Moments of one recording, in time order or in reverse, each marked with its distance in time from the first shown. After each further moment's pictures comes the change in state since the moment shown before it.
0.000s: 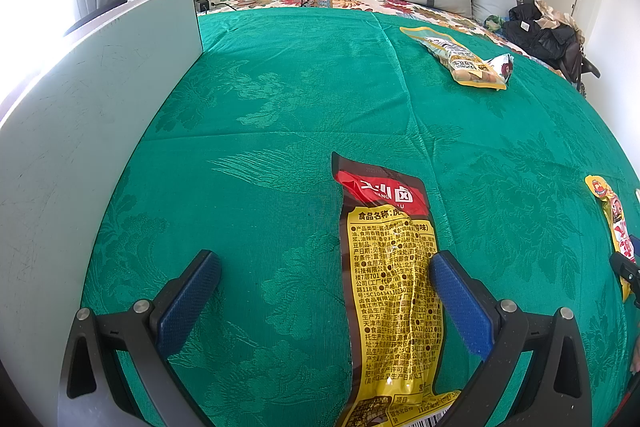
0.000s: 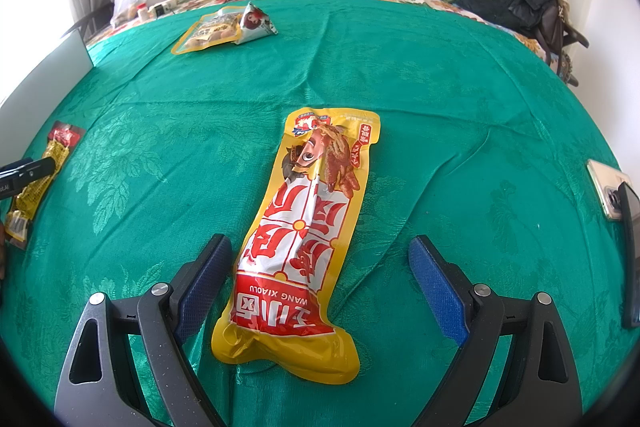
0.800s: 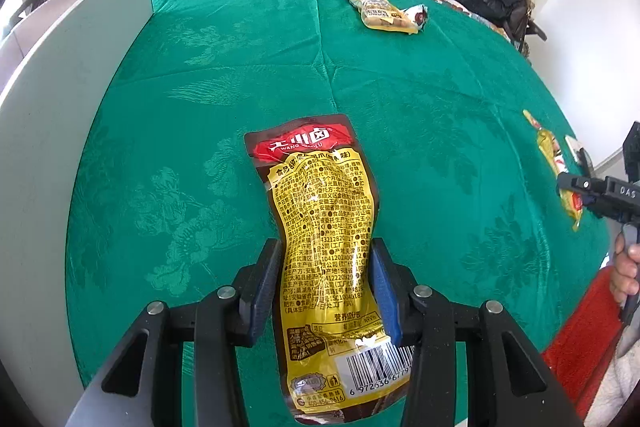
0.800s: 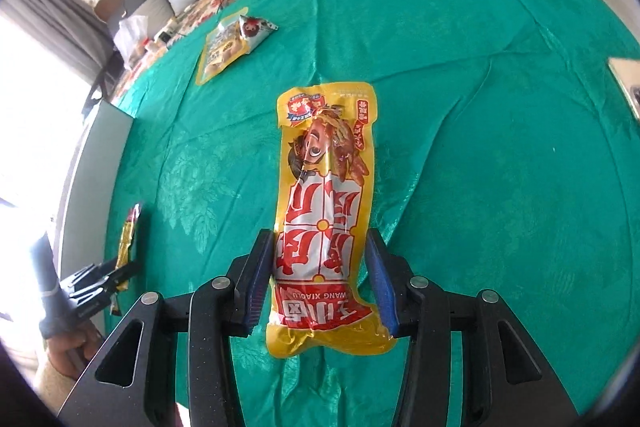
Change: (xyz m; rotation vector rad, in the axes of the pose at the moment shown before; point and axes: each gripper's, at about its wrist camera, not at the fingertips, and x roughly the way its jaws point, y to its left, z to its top) left arm -0.071 -0.015 -0.038 0.021 0.192 -0.243; right arm -0.033 -0.043 0.000 0.375 0.223 0.309
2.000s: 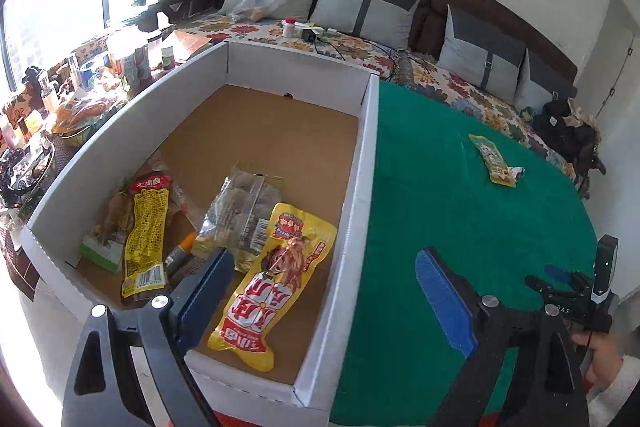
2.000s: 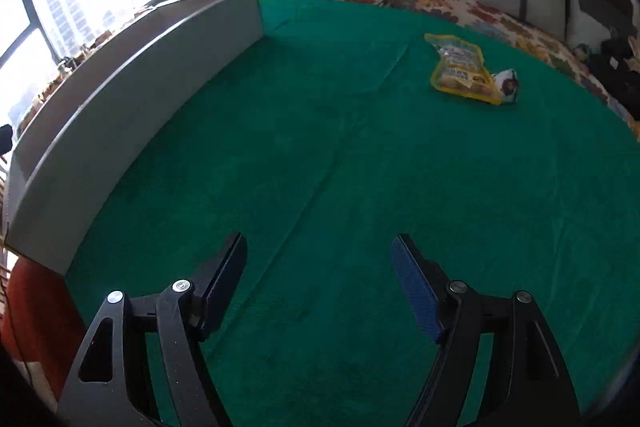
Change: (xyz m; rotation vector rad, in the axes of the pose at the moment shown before) left arm -0.178 0.125 -0.034 -0.242 -0.335 0.230; right arm 0.072 0.167 -0.034 -0.598 -0.096 -0.162
